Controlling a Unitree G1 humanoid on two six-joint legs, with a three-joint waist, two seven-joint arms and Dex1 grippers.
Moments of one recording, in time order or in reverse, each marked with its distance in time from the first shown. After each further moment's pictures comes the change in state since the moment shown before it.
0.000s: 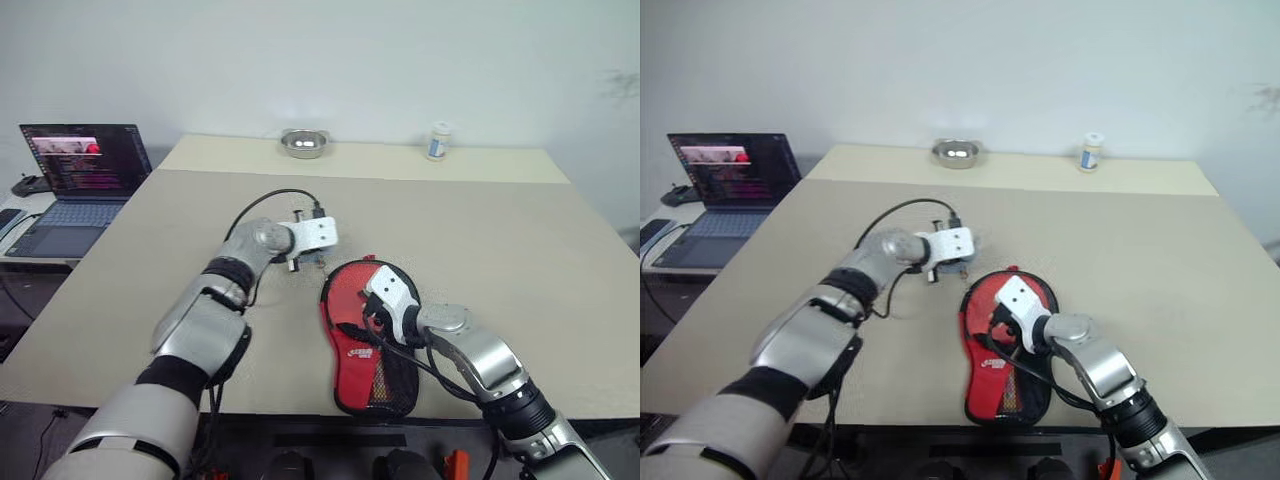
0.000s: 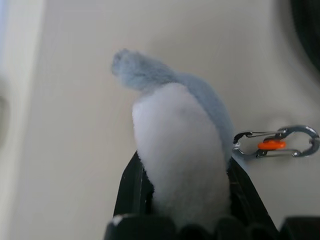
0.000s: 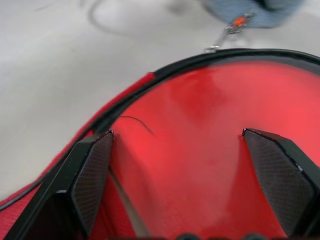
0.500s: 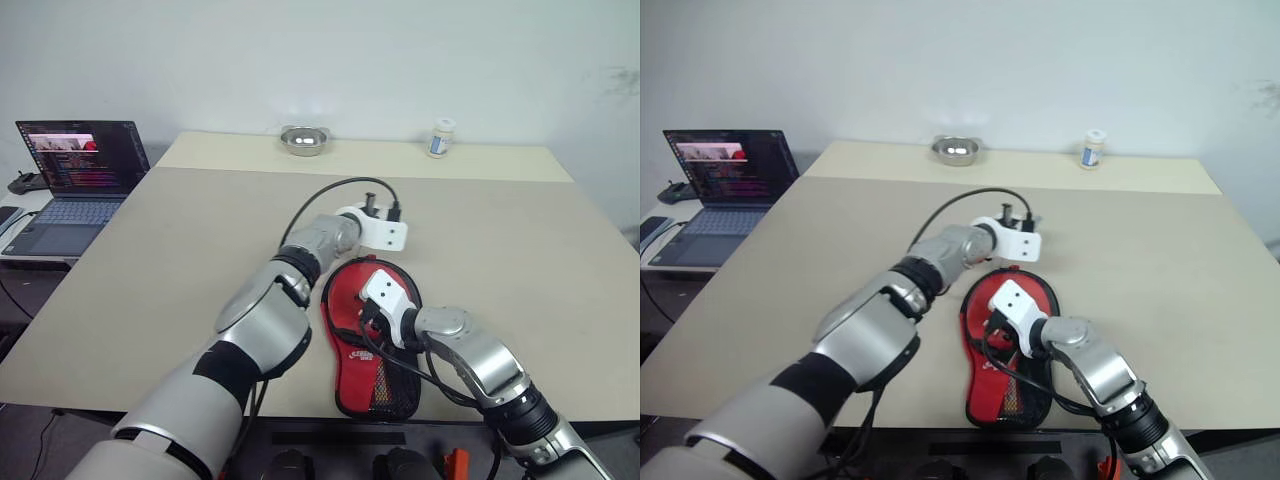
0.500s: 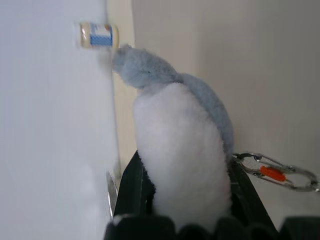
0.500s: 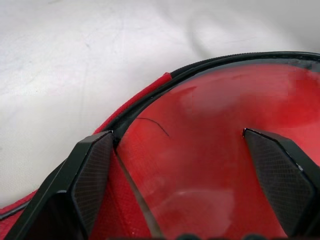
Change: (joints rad) left arm -0.142 -0.271 -0.103 0.078 0.231 0.011 0.341; right arm 0.028 -0.012 0.026 -0.063 -0.010 0.026 0.000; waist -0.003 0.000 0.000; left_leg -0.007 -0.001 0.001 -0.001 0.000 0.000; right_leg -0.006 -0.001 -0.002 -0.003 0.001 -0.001
